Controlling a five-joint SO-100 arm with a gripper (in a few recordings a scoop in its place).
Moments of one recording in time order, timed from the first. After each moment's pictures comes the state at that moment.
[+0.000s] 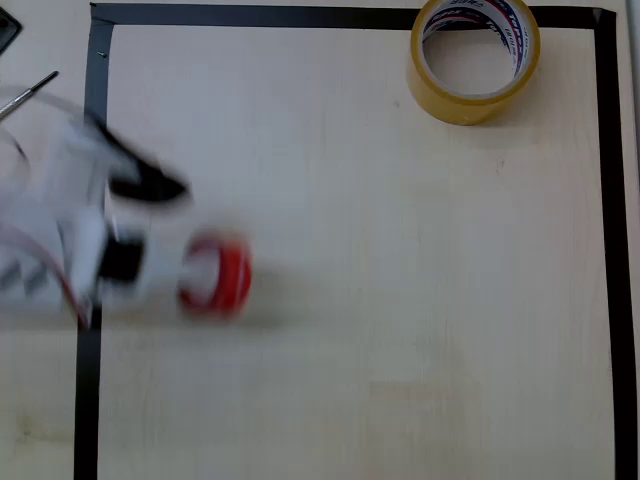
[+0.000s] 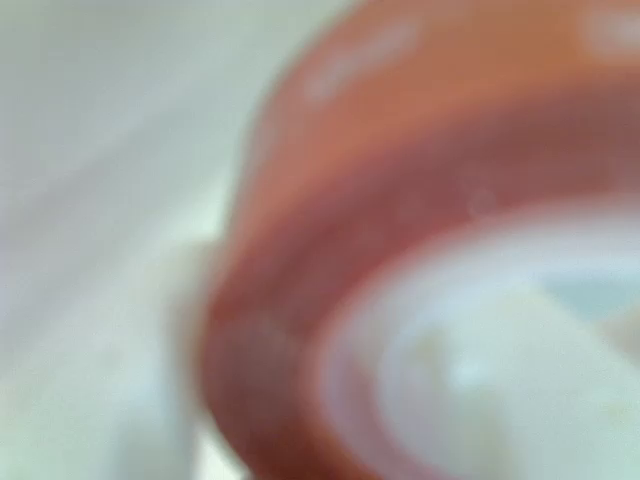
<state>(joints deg) 1.3 135.7 141.9 40.6 7.5</state>
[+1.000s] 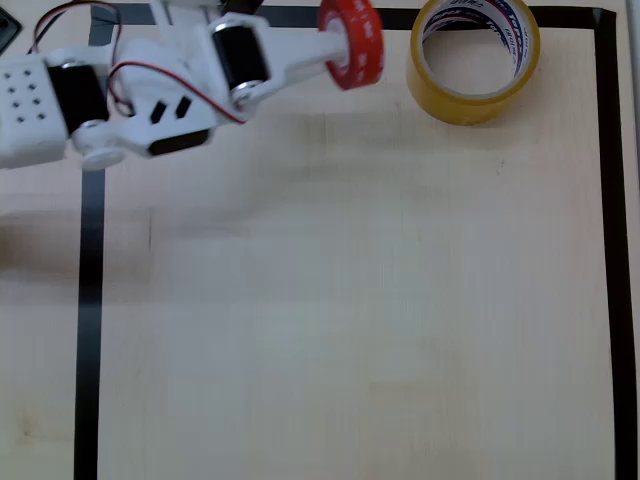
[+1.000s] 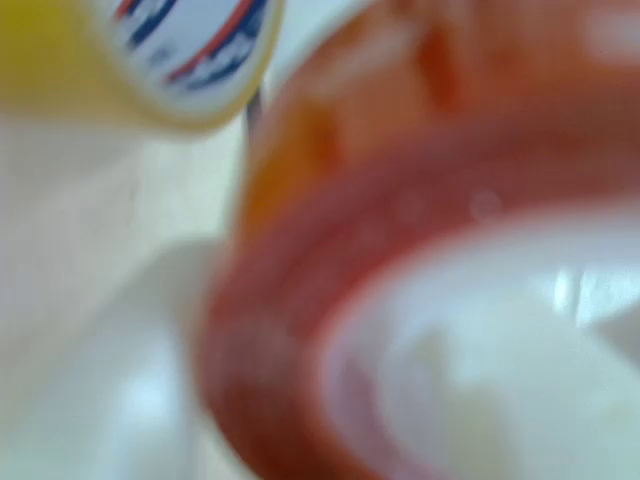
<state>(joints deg) -21.3 91.1 119.4 -8.4 7.5</state>
